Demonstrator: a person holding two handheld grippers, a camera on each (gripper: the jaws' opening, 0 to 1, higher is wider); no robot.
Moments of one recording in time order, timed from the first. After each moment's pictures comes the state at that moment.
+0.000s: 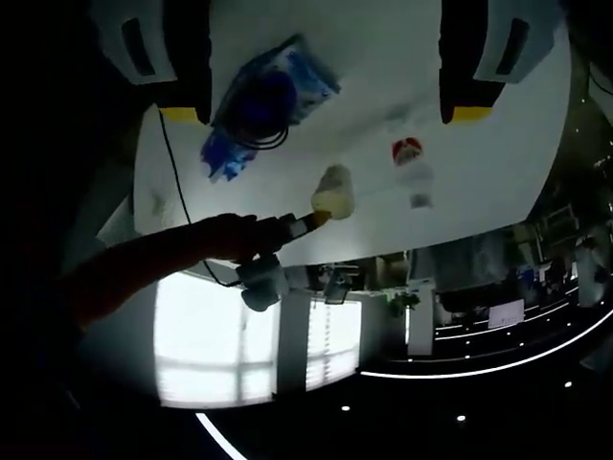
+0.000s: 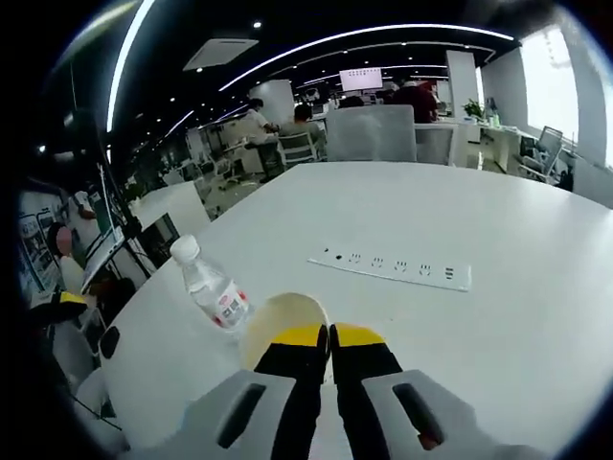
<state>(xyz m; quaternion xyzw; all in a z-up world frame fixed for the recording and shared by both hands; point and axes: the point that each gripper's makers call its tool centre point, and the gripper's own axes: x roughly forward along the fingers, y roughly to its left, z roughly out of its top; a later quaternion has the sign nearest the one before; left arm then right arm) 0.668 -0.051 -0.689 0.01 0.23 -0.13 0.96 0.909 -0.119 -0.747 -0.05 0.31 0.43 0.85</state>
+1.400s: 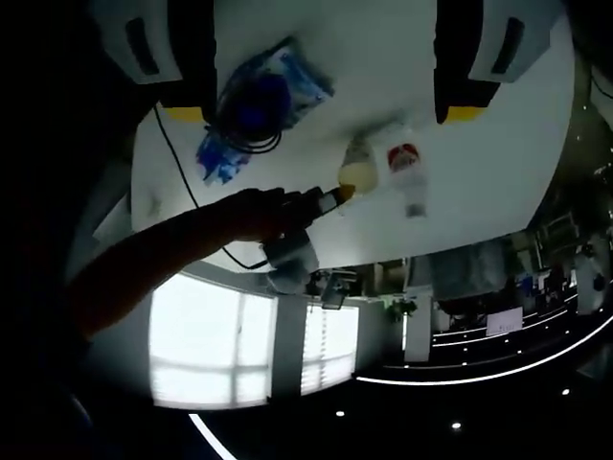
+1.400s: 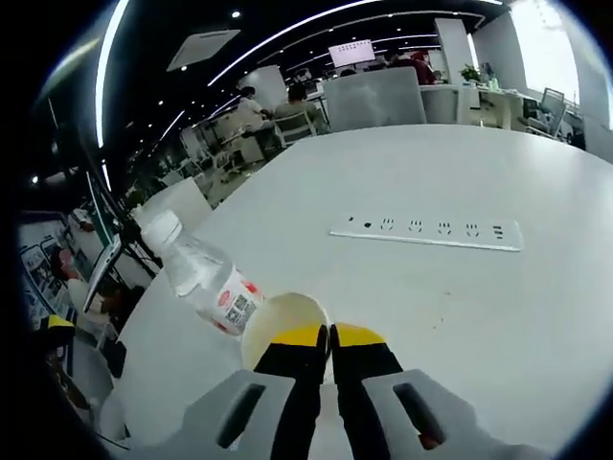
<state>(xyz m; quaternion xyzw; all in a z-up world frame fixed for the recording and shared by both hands) 0.677 -0.051 -0.698 0.00 0.24 -0.13 0.96 0.894 -0.065 -0.799 -0.02 0.36 0.43 0.83</state>
